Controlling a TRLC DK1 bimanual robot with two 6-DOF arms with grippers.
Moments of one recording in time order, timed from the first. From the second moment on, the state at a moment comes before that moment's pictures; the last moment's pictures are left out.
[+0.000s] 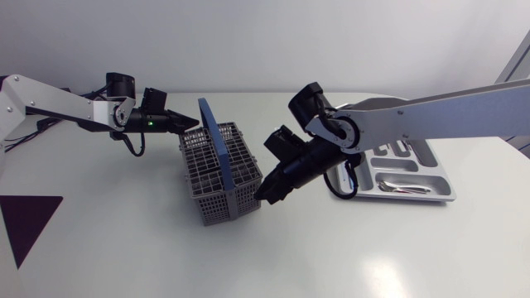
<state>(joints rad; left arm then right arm) 0.05 2.21 1.44 0.06 0.83 0.35 0.56 1.82 1.16 -0.45 -0.60 -0.25</state>
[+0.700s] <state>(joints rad) 0.10 1.97 1.12 0.03 0.82 0.47 0.40 1.94 1.38 -0.46 -0.53 -0.23</state>
